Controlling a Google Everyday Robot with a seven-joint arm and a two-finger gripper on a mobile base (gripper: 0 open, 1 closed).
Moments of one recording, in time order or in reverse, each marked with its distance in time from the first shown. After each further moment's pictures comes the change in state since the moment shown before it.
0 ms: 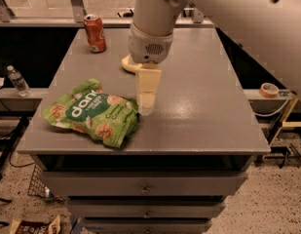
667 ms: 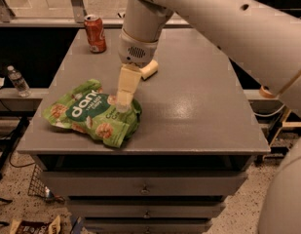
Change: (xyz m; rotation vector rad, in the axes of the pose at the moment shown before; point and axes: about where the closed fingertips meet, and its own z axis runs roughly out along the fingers) arm -0.022 -0.032 0.030 -0.009 -0.066 0.239
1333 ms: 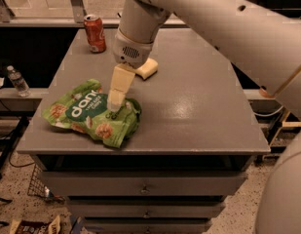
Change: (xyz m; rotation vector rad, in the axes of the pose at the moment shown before) arm -0.016 -0.001 0.006 -0.013 -0.057 0.056
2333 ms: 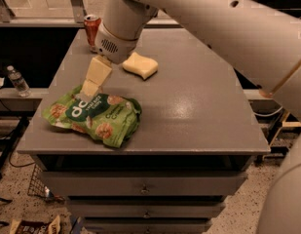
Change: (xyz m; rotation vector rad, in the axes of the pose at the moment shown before) arm -0.048 -0.003 -0.003 0.072 -0.098 0.191
